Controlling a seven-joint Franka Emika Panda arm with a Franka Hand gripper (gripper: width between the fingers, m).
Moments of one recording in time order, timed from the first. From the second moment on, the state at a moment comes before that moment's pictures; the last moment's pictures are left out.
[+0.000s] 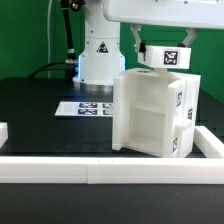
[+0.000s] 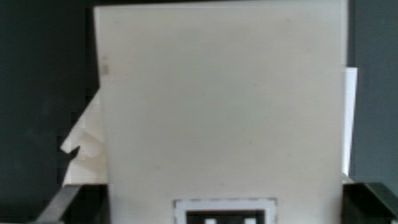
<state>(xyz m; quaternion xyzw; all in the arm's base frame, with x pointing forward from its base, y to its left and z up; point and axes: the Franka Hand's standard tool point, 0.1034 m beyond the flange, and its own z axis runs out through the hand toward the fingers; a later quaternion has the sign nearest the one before) 0.529 0.066 0.164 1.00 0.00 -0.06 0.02</state>
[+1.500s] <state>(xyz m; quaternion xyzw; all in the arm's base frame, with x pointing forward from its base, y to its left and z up) 0.539 0.069 0.171 1.00 0.04 0.03 0.00</state>
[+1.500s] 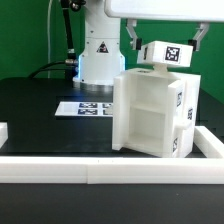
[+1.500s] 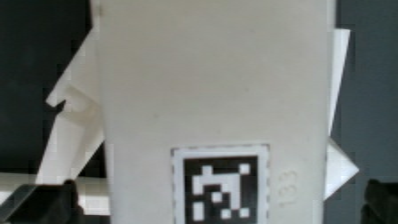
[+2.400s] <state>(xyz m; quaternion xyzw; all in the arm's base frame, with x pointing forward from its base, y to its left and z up) 0.538 0.069 0.168 1.00 0.04 0.03 0.00</state>
